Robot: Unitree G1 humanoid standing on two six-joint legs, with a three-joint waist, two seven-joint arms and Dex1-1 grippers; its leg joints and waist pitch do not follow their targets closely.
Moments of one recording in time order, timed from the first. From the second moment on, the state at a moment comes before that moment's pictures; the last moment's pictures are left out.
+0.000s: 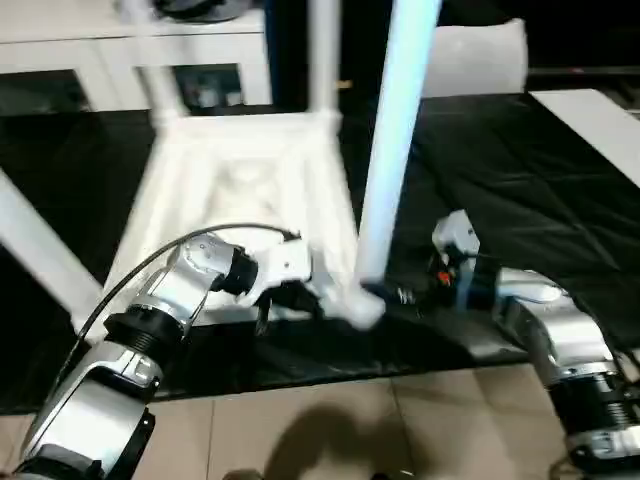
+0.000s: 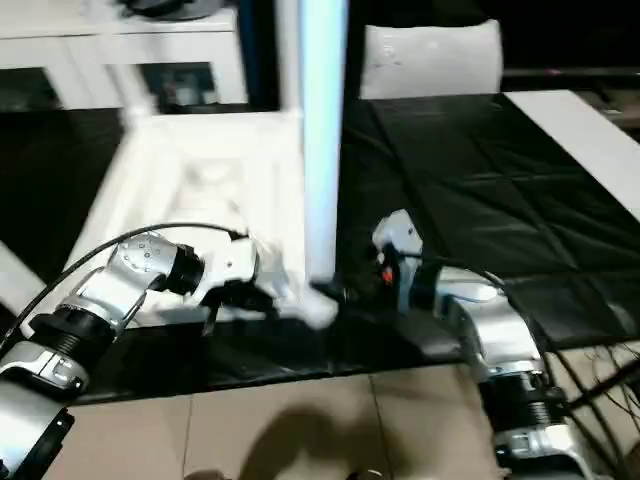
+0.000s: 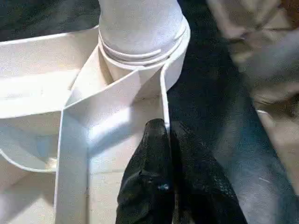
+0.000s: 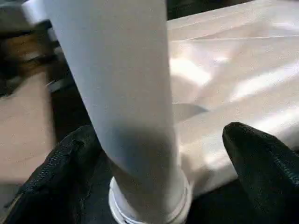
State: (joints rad) left arm -0.71 0.38 -0.40 0.69 0.07 -0.12 -1.42; right arm -0.40 -0.44 0.14 0.29 0.28 0.25 1.22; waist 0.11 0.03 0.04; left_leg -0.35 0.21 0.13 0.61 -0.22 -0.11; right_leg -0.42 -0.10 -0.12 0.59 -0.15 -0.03
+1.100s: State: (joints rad) left arm -0.74 0.39 -0.44 0.74 0.06 -0.17 -1.55; right arm -0.43 -0.47 0.22 0.28 0.31 0.36 1.42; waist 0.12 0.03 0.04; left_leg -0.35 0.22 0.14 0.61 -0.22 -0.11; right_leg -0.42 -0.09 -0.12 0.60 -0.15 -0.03
